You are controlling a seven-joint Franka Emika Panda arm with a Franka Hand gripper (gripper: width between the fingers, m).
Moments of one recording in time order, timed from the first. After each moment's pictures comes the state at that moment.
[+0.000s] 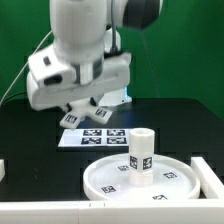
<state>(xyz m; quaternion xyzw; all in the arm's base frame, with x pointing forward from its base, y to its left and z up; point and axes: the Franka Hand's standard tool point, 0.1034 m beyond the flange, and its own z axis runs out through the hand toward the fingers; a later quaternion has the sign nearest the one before) 0.417 -0.060 0.103 -0.95 -0.16 0.27 0.06</state>
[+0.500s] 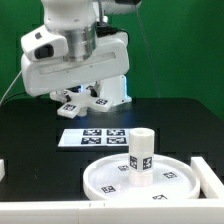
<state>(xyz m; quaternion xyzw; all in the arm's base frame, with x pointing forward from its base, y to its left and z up) 0.436 -0.066 0.117 -0.98 -0.15 0.11 0.07</state>
